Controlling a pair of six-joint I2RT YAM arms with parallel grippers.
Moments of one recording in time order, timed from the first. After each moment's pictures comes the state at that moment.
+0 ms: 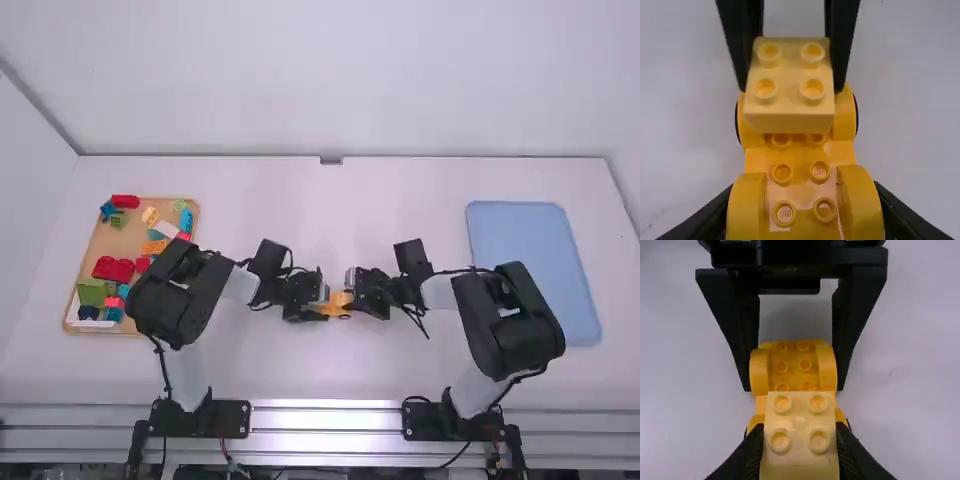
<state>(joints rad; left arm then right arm) -0.35 1.94 0.68 0.16 0.87 1.03 0.29 1.78 0.60 0.07 -0.92 -1.05</state>
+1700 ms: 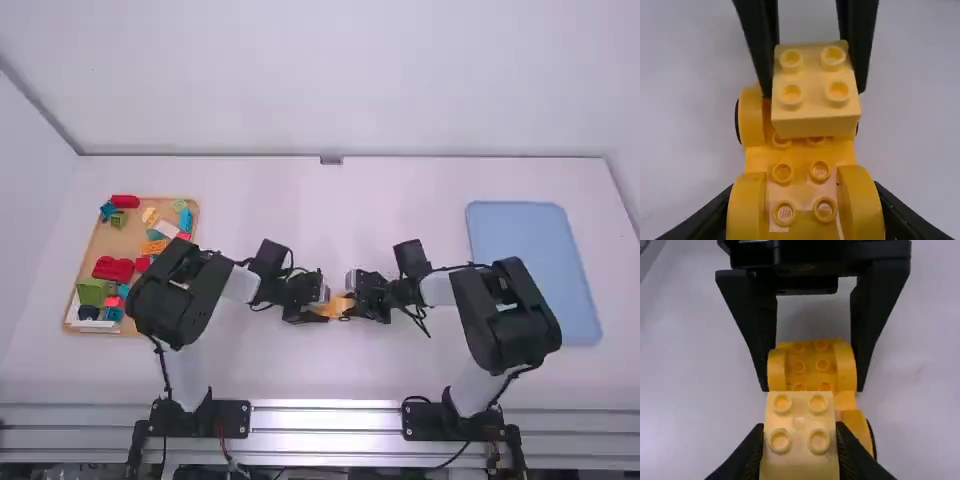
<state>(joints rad) -0.35 1.94 0.69 0.12 0.88 1.05 0.29 1.81 0.62 -0.05 -0.96 -1.08</state>
